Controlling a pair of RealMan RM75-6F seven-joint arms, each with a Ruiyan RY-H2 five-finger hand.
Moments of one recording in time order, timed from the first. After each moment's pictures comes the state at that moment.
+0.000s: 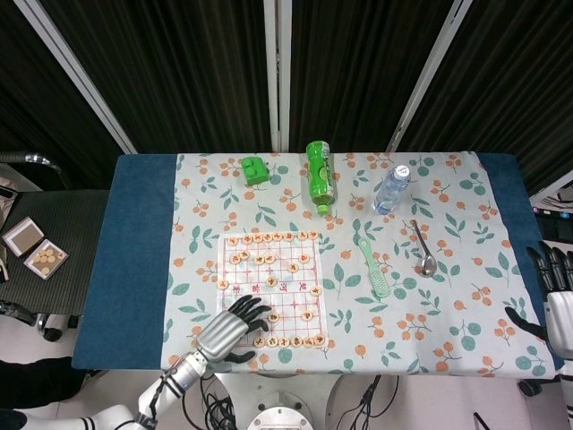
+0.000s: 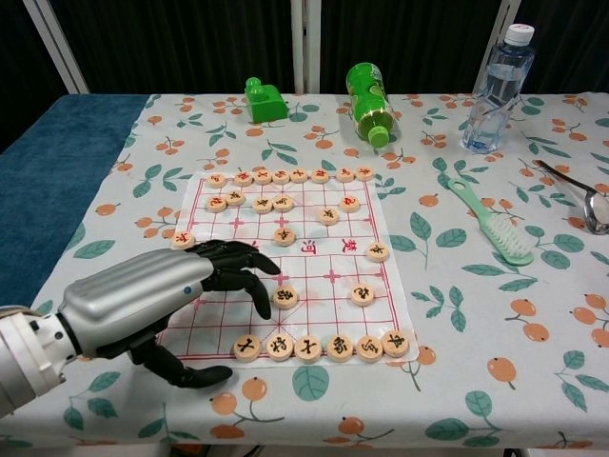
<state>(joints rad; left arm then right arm) -0.45 -1.76 0.05 -1.42 1.68 1.06 0.06 0.04 -1.09 0.08 -1.51 -1.52 1.57 0.08</state>
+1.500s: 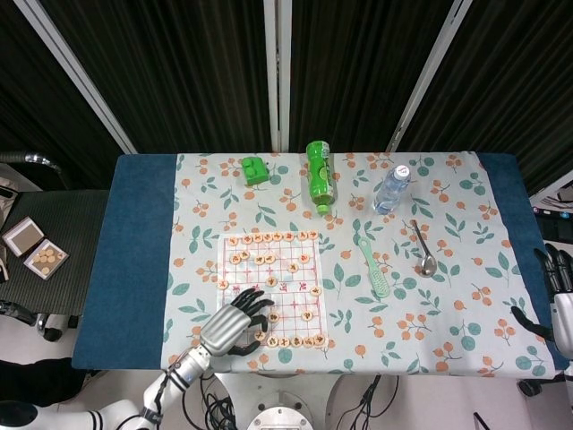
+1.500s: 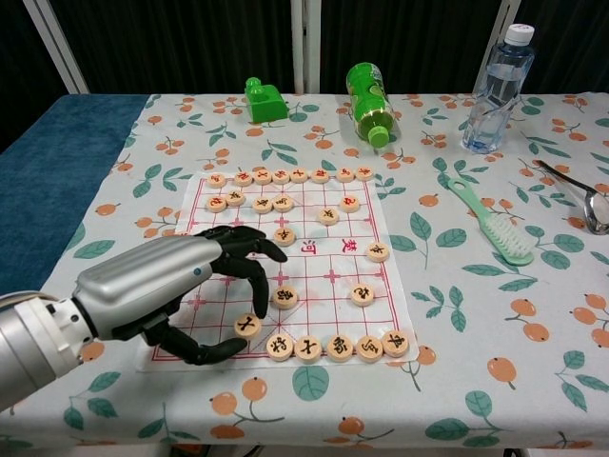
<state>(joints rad) -0.50 -1.79 0.05 -1.40 1.64 1.11 0.02 0.03 -1.11 0.09 -1.47 -1.51 1.57 0.13</state>
